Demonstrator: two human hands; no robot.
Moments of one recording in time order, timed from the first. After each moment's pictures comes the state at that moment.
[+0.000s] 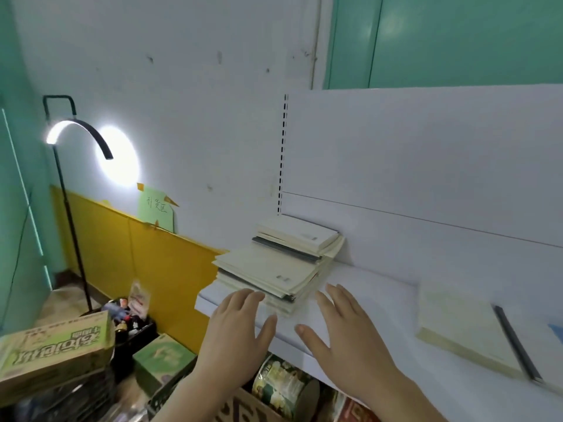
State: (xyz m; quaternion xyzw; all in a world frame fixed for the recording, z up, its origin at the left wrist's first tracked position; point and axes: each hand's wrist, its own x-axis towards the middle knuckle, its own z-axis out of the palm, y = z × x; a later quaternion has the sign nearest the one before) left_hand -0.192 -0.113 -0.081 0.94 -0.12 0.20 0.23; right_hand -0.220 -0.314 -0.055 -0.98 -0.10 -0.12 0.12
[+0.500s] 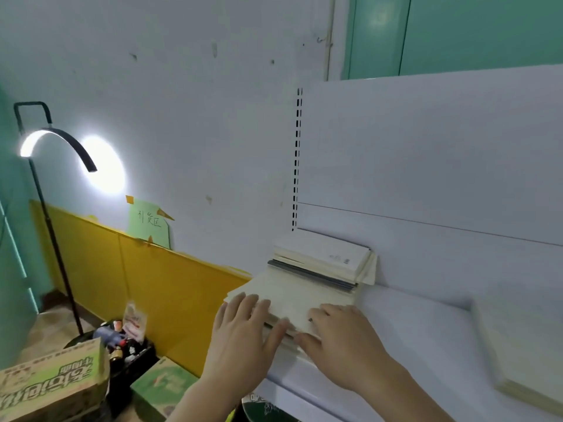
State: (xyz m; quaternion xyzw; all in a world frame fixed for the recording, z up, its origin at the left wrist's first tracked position) left_hand -0.064 -0.064 -0.090 0.96 -0.13 0.20 0.13; right_hand -0.093 -0.252 -0.053 -0.98 -0.12 -0.13 0.03
